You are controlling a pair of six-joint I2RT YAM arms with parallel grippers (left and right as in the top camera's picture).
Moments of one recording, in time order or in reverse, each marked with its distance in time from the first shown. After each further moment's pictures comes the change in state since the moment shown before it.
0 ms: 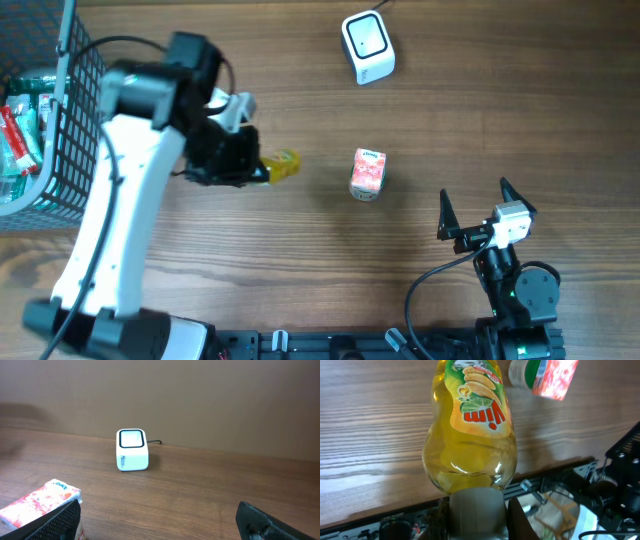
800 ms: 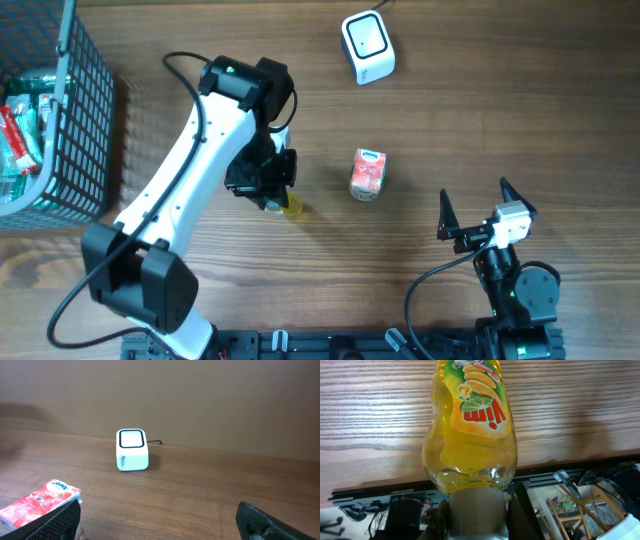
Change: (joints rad) left arm -0.165 0.184 -0.103 0.003 -0.122 -0.119; right arm 0.000 0.000 0.000 0.000 0.000 0.000
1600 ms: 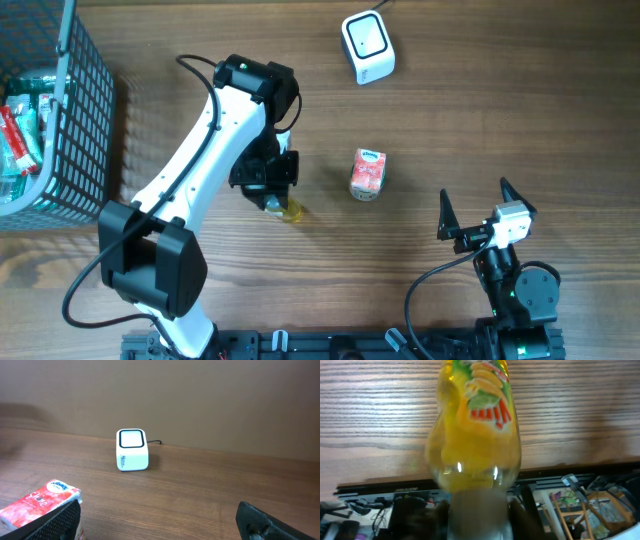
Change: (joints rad) left arm 0.000 0.069 -0.003 0.001 -0.021 -0.006; right arm 0.000 0.000 0.000 0.000 0.000 0.000
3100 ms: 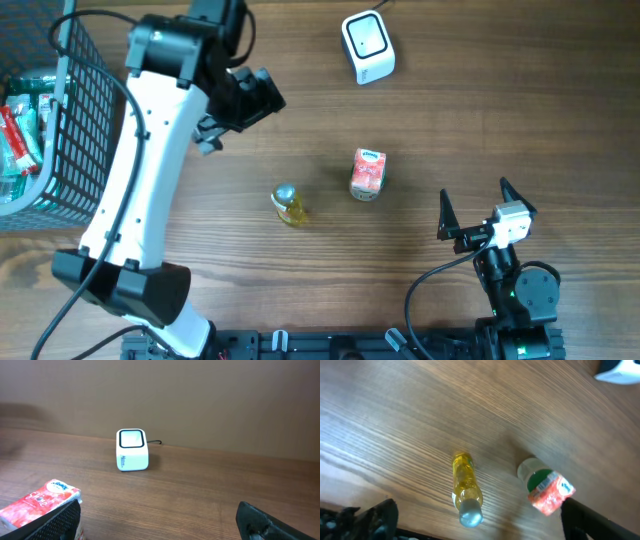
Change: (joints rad) left arm 0.100 -0.063 0.364 0.071 -0.177 -0.516; right arm 0.000 0.000 0.000 0.000 0.000 0.000
